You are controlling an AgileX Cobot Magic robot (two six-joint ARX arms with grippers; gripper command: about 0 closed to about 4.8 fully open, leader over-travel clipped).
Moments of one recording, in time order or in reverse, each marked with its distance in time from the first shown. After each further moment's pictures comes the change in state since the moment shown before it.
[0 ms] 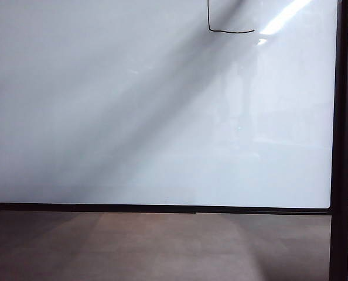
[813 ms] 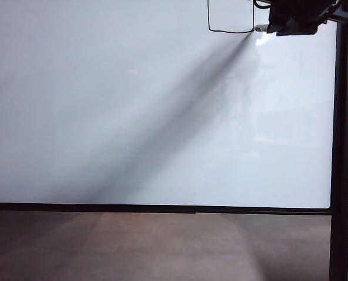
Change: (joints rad) left arm 0.000 0.000 0.000 0.000 0.000 0.000; right arm 0.000 0.000 -0.203 0.022 -0.005 0.058
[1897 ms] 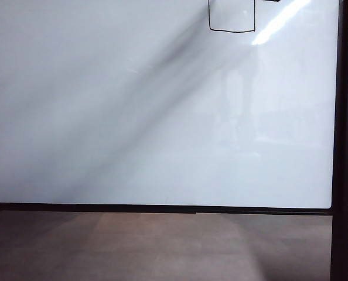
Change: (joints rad) left arm 0.000 0.000 0.000 -0.002 -0.019 0.000; right arm 0.109 0.030 0.142 0.053 -0.087 -0.010
